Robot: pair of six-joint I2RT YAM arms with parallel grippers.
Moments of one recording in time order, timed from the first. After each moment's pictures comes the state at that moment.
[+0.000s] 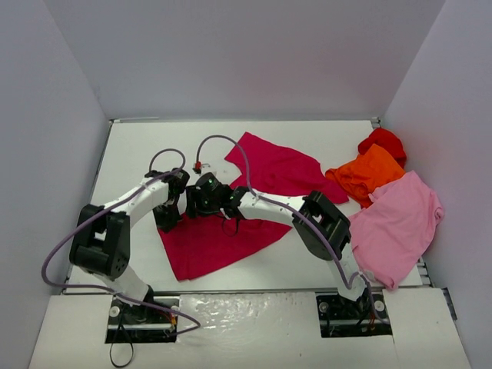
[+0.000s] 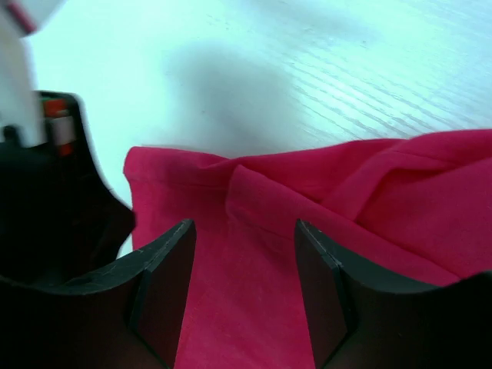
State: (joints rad) left arm -0.31 1.61 1.06 -1.00 -0.33 -0.69; right arm 0.98 2.09 1.49 -0.09 0.01 0.65
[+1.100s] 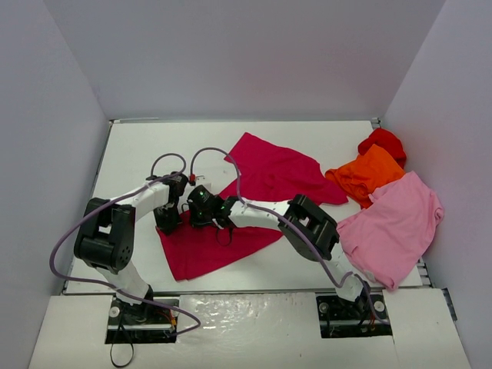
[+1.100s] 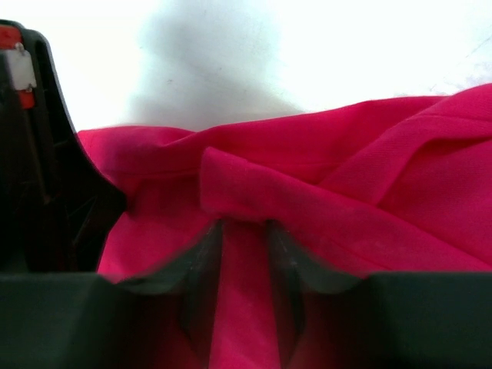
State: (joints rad) left arm -0.28 1.68 1.00 -0.85 -0.31 -0.63; right arm 1.03 2.19 1.51 -0.09 0.06 0.67
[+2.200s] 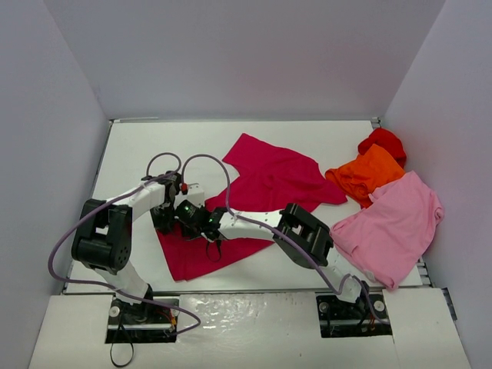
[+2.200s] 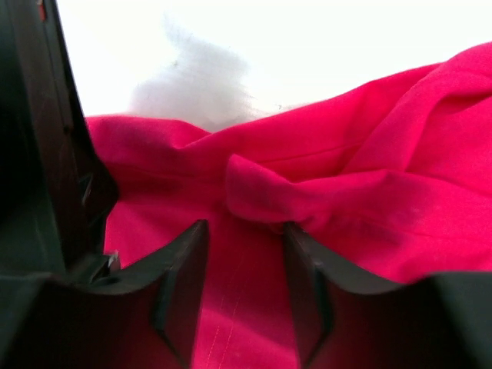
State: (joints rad) left arm -0.25 1.67 0.98 -0.83 -0.29 -0.62; right arm 1.15 2.22 1.58 -0.18 0.34 0.73
